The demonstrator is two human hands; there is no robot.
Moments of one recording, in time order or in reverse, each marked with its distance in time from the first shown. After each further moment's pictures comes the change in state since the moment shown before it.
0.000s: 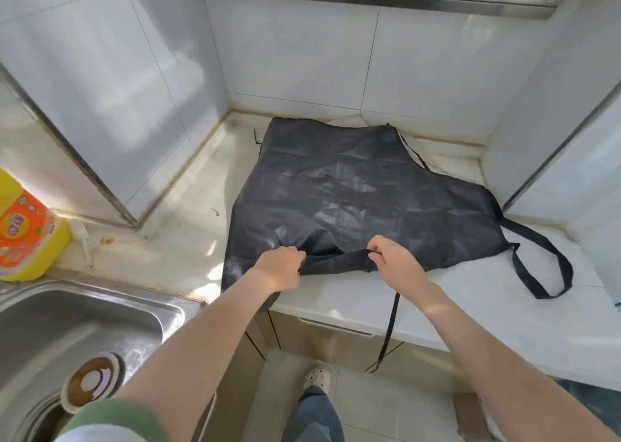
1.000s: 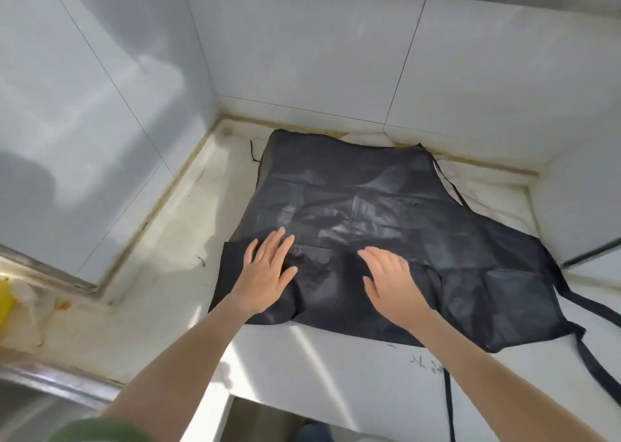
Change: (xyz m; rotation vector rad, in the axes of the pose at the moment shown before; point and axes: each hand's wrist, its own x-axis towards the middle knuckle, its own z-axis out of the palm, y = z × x) left_hand 0.125 -0.108 0.015 0.003 0.430 -0.028; right_hand 0.141 0.020 0.039 -0.338 0.137 -0.283
